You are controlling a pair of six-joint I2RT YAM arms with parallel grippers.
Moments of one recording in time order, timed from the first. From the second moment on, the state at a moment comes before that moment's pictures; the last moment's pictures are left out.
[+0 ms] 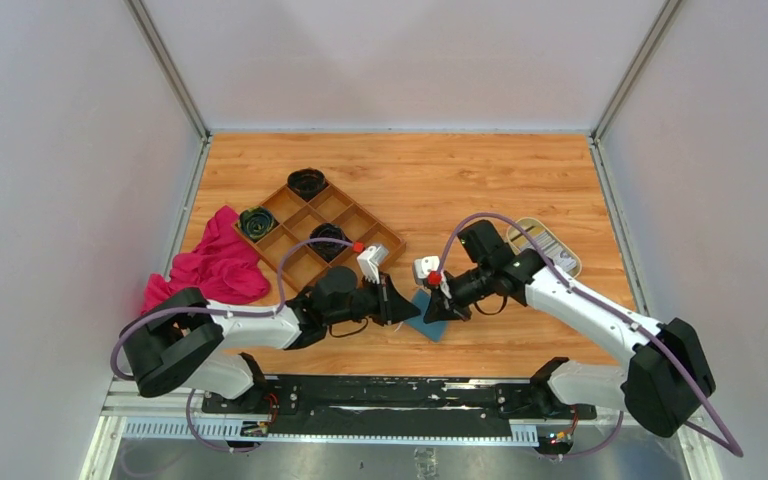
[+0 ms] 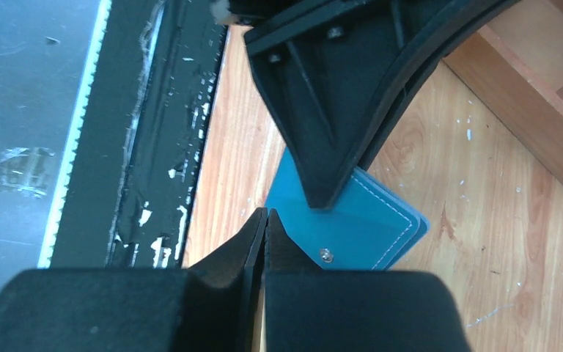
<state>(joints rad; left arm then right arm) -0.95 1.36 0.39 0.69 0.22 -0.83 0.63 1.18 0.79 -0.61 -0.92 -0.79</state>
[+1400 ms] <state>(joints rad) -0.95 1.28 0.41 0.55 0.37 -0.53 0.59 1.22 0.84 -0.72 -0.77 -0.89</state>
